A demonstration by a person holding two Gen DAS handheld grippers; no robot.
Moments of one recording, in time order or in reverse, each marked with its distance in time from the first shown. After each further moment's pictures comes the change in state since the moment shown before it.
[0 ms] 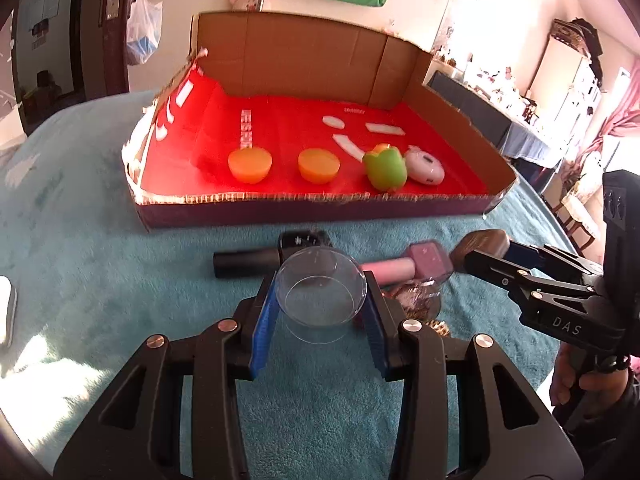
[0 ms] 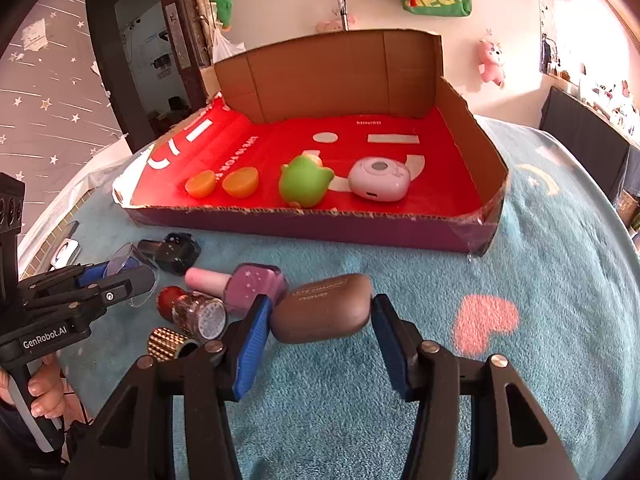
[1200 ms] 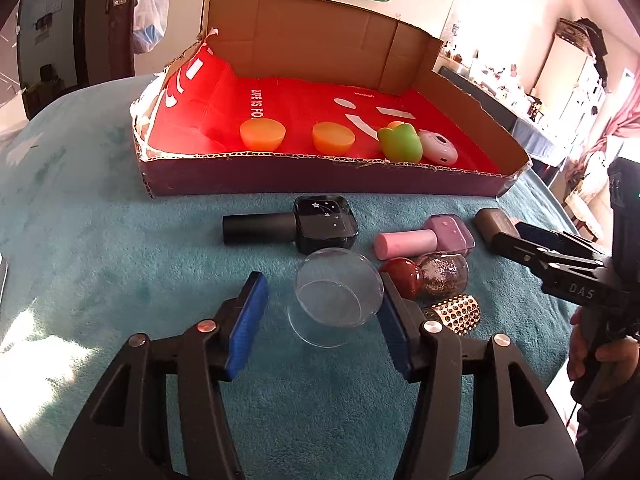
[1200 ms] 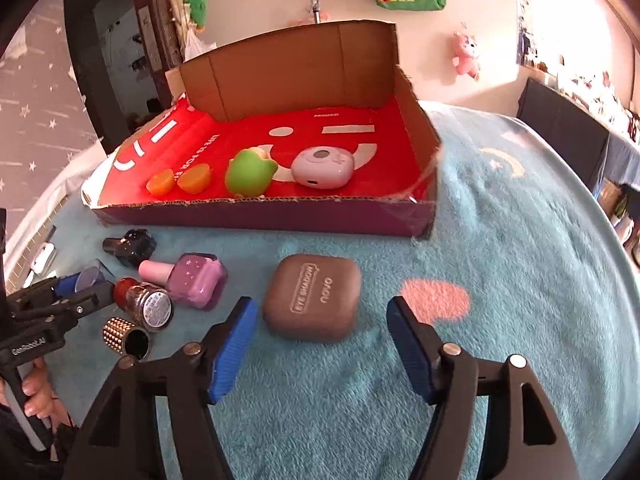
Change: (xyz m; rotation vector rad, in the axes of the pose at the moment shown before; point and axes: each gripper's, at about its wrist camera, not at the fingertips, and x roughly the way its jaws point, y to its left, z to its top) left arm 0.013 0.011 -0.023 -0.019 0.021 0.011; right arm 0.001 -0.028 -0.010 0.027 0.020 -0.084
